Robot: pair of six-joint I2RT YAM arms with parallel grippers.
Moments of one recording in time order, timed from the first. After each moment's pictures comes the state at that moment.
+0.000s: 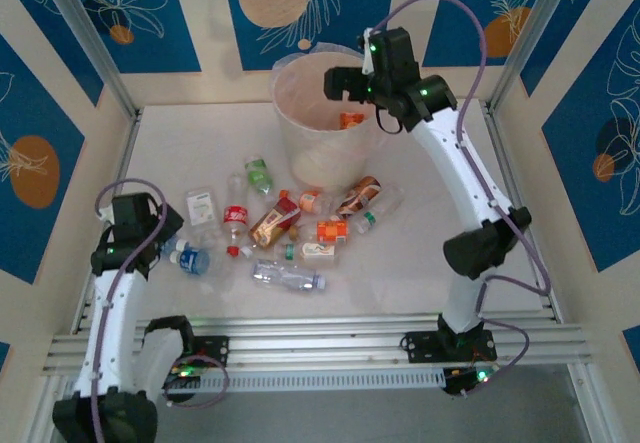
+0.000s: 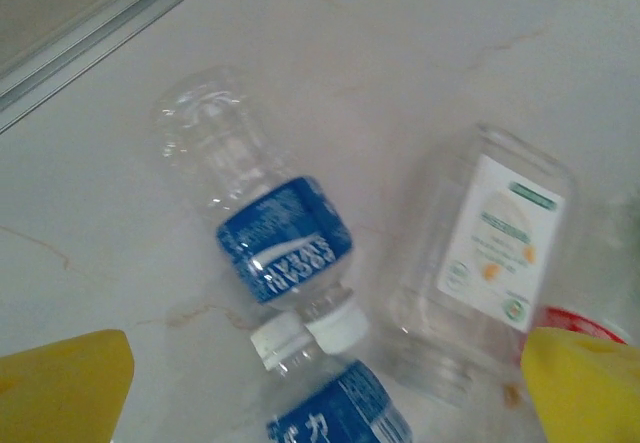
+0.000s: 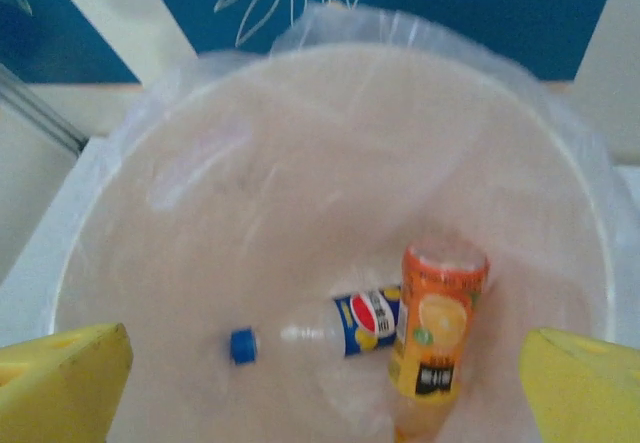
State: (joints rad) left arm 0.16 0.83 0.76 -0.82 -0.20 -0.63; right arm 0.47 1.80 2.15 -0.91 0.07 0.31
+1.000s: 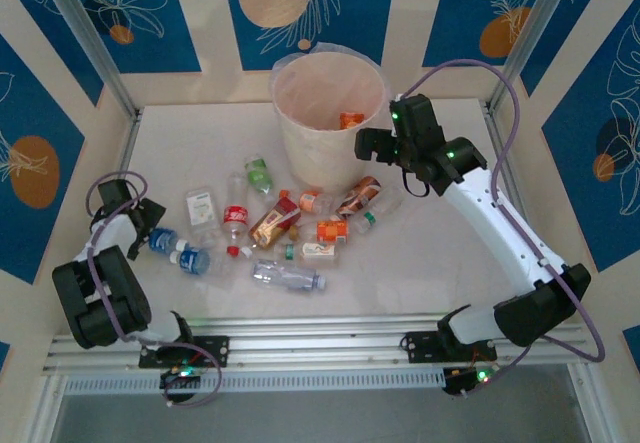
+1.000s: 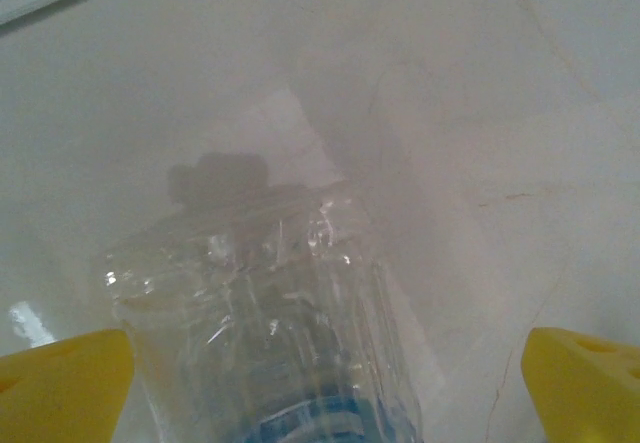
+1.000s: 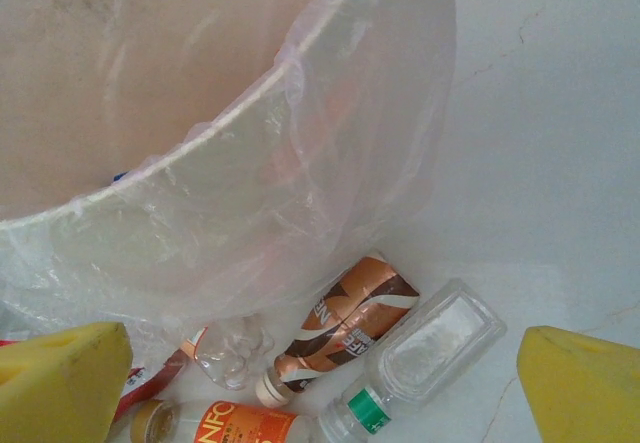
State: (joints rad) left arm 0.42 1.42 0.75 -0.40 -0.04 -0.69; right arm 0.49 1.37 1.51 -0.86 0.20 0.43
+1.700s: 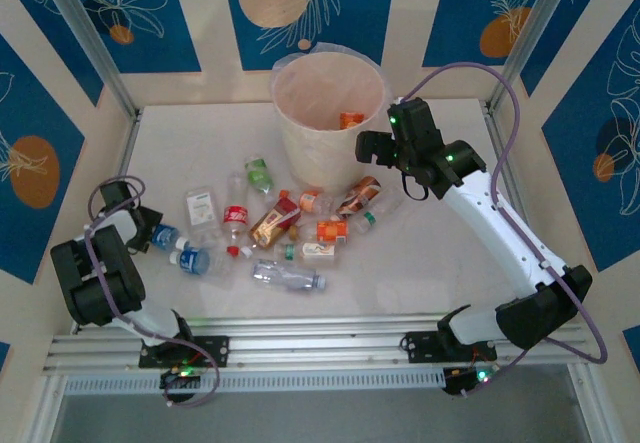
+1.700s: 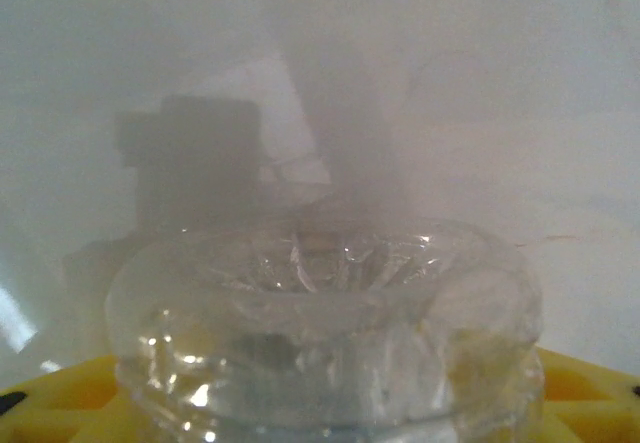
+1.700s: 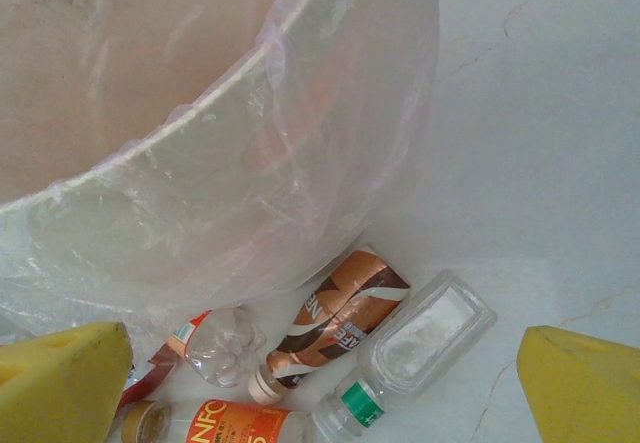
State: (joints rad) left arm 0.44 1.55 0.77 -0.30 0.03 -0.80; right arm 0.51 1.36 1.49 -0.86 0.24 0.45
